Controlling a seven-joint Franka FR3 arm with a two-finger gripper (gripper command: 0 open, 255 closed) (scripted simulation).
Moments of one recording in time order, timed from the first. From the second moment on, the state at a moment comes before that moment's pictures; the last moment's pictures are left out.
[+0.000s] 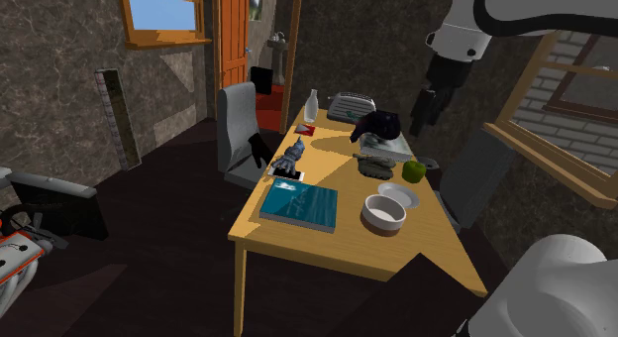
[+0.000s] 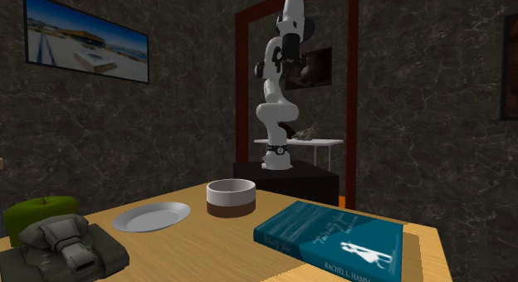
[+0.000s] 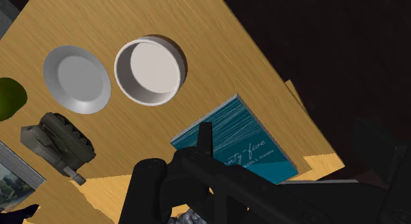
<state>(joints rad) -0.02 -0.74 -0.04 -2.26 -0.12 1.59 -0.15</state>
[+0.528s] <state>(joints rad) -0.04 -0.69 -0.11 -2.40 -0.15 1.78 -0.19</state>
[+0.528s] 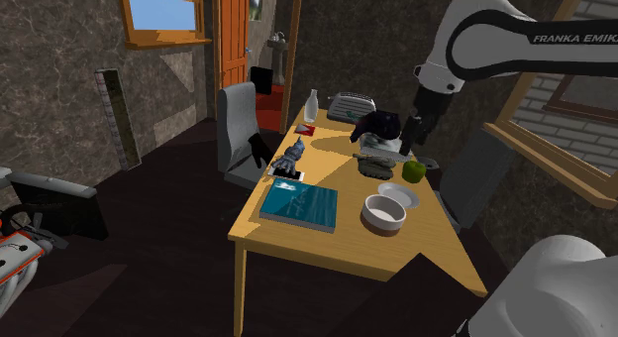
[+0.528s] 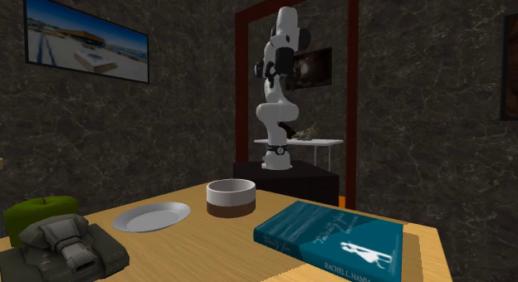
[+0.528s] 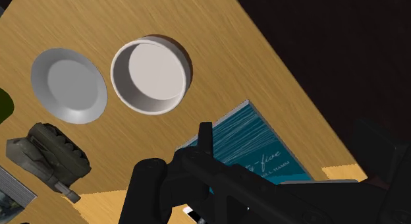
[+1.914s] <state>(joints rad) -0.07 -0.11 -0.35 -2.56 -0.10 2.49 -0.40</state>
